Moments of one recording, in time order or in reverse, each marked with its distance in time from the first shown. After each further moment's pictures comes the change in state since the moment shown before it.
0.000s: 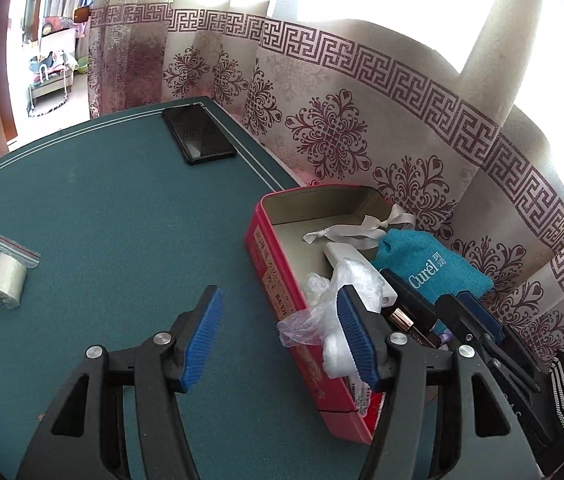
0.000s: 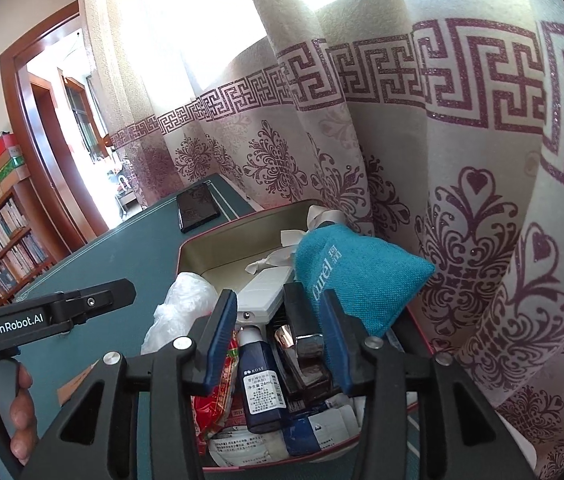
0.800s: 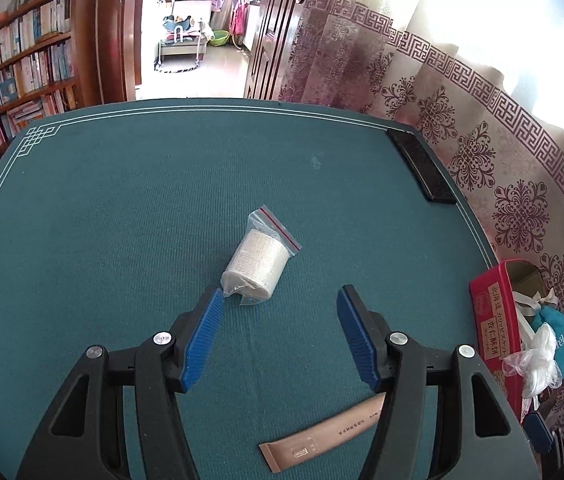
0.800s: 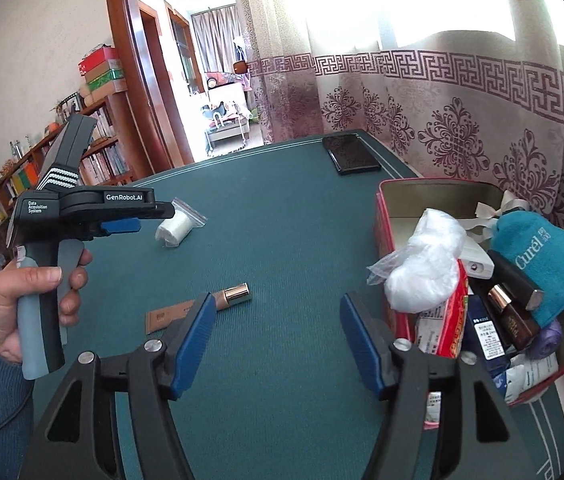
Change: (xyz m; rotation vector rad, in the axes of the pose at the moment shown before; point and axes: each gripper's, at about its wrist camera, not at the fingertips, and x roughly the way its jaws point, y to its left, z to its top) left arm -0.033 0.205 -0.018 -0.322 -0.023 0.328; right arm -0.001 0.138 -0.054 -0.282 0.149 0.272
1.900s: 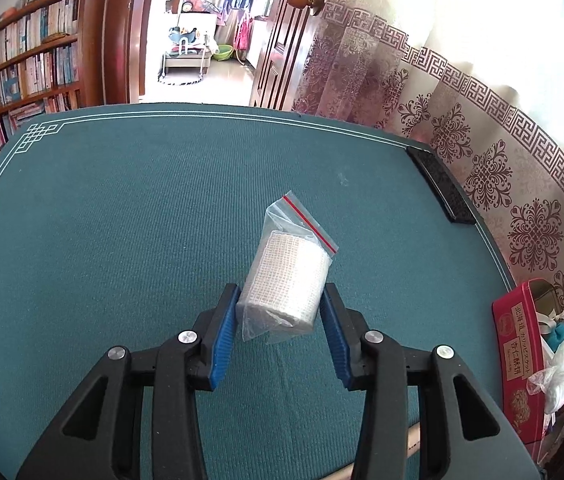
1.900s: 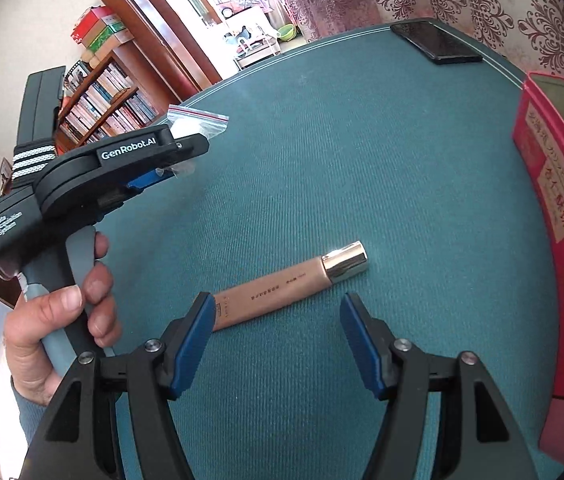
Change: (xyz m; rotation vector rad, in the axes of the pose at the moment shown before) left arm 0.012 0.016 0.016 -0.018 -0.076 -0.015; right arm 0.111 0.041 0.002 0.135 0.328 0.213
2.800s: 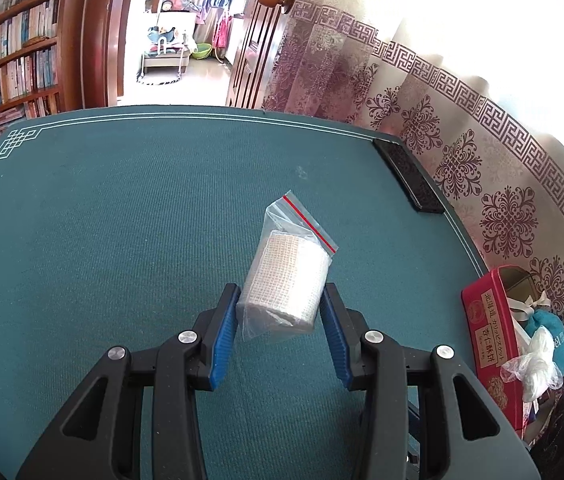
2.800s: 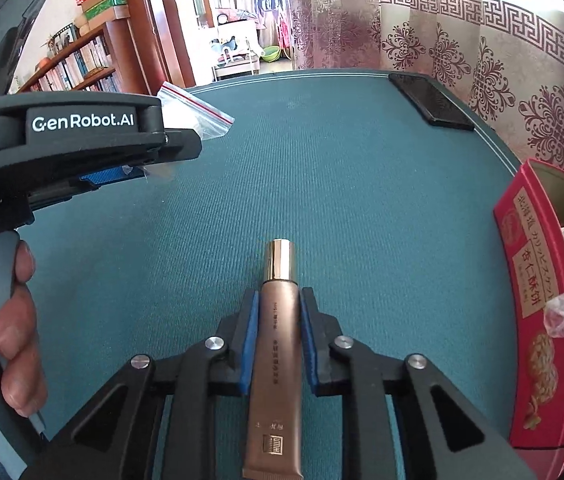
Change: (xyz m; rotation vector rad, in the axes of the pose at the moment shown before) left arm -0.011 -0.026 -0.013 0.041 0.006 -0.078; right arm 0.013 0.025 0.013 -0.185 -0.105 -0.264
